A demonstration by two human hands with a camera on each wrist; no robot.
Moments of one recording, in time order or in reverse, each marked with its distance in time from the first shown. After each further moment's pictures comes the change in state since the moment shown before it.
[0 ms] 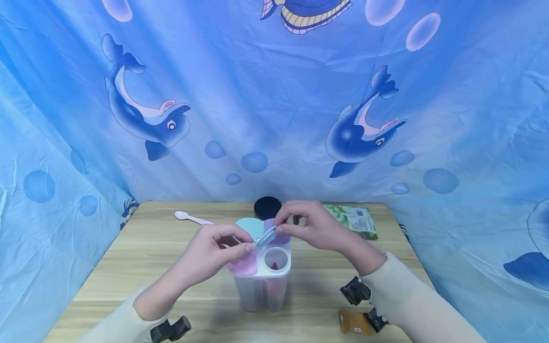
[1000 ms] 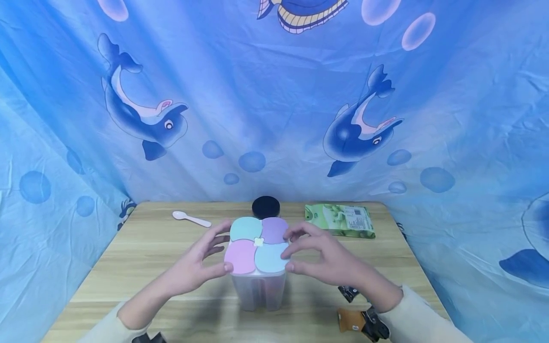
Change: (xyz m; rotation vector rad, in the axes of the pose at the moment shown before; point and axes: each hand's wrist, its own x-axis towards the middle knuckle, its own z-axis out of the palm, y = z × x) left_hand -0.026 -0.063 -0.012 -0.097 -0.133 -0.040; right_hand -0.062 0.002 0.025 -0.034 0.027 0.053
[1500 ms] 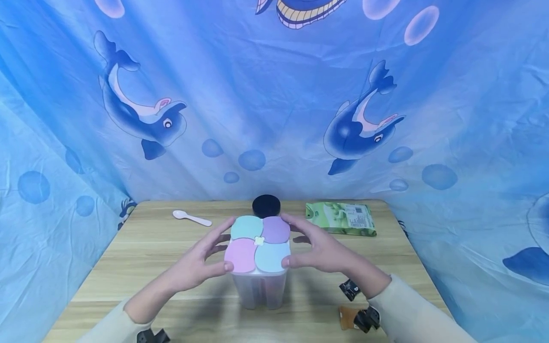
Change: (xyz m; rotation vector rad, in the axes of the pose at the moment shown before) left_hand 0.006 -0.010 -0.001 -0.017 -0.051 0.018; right_hand 0.018 0.022 0.002 0.311 -0.100 0.189
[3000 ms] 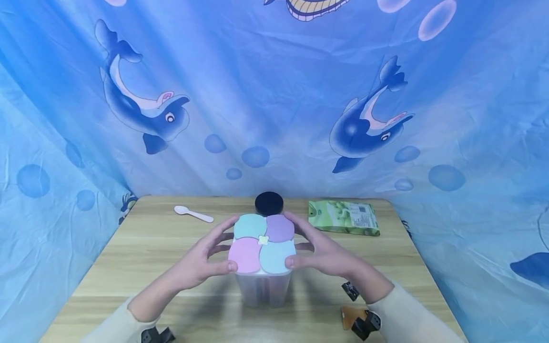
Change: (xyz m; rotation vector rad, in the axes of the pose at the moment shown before) left_hand 0.002 -0.007 0.000 -0.097 0.014 -0.014; right_hand 0.000 0.005 0.007 0.196 -0.045 0.121
